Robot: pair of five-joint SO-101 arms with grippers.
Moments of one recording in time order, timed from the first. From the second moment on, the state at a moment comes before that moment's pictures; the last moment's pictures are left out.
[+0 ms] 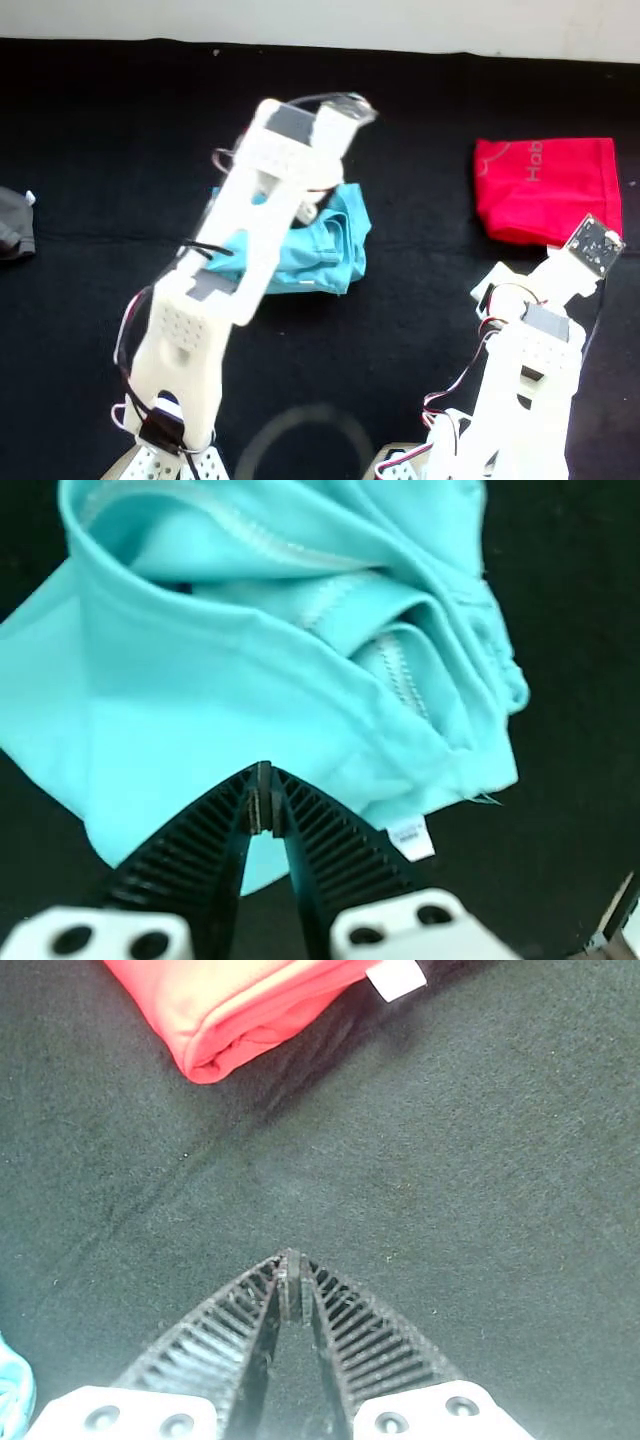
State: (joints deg) left arm 17.6 40.4 -45.3 96.7 -9.5; right arm 17.8 -41.8 62.5 44.1 -17.3
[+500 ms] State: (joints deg) left arm 30.7 44.9 -45.3 100.6 -9.5; right arm 17.8 -41.8 62.5 44.1 -17.3
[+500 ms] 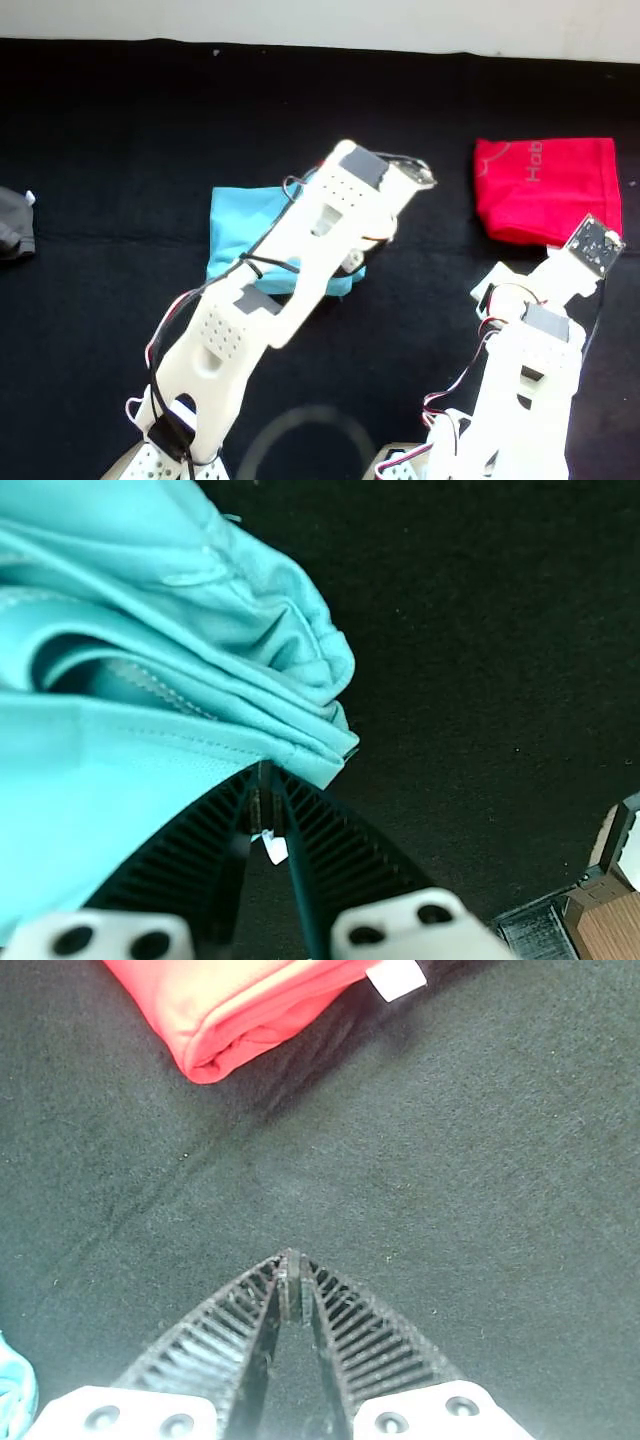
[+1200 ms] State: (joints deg) left arm 27.8 26.9 -18.4 94.7 -10.0; right arm 17.8 -41.8 62.5 44.1 -17.3
